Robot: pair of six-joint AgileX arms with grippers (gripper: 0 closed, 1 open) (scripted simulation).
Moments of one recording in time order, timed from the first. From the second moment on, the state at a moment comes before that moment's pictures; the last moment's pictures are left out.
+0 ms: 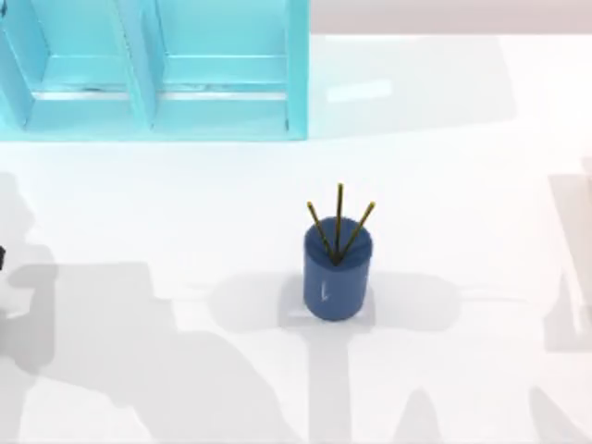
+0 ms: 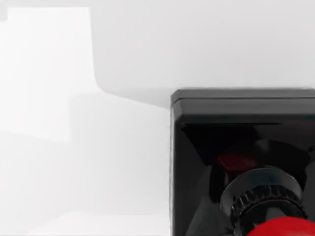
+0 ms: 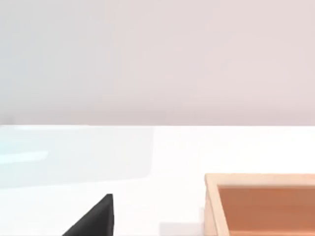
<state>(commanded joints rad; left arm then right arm) 0.24 1.76 1.07 -0.88 0.00 0.27 0.00 0.00 0.00 0.00 0.00 0.00</state>
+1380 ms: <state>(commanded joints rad) -0.23 1.65 1.50 -1.43 0.00 -0.21 0.00 0.00 0.00 0.00 0.00 0.00</state>
